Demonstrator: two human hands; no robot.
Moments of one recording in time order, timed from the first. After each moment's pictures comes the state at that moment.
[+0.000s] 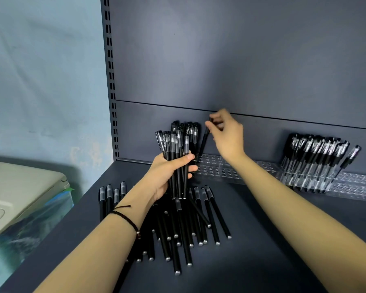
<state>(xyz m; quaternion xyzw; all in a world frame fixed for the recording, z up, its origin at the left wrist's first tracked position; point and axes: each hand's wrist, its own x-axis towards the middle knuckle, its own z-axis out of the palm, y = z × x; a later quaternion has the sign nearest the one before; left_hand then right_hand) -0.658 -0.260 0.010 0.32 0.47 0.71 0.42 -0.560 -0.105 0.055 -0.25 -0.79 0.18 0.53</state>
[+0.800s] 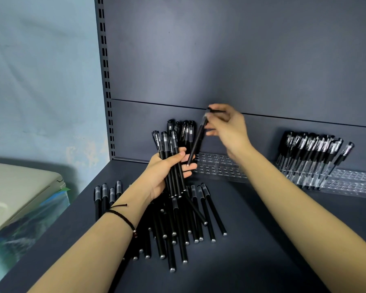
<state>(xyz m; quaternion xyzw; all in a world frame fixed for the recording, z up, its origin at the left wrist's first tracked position) -0.656 -0.256 0.009 0.29 0.43 0.72 0.46 -0.542 -0.139 0.084 -0.21 -0.69 0.48 0.50</state>
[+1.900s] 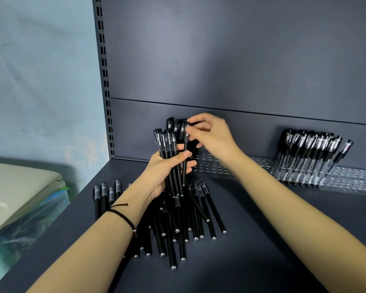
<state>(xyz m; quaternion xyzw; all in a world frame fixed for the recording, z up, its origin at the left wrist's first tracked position) -0.652 -0.256 0.008 0.30 0.43 0.74 0.43 -0.552 -0.156 0.069 -0.20 -0.79 0.41 0.41</state>
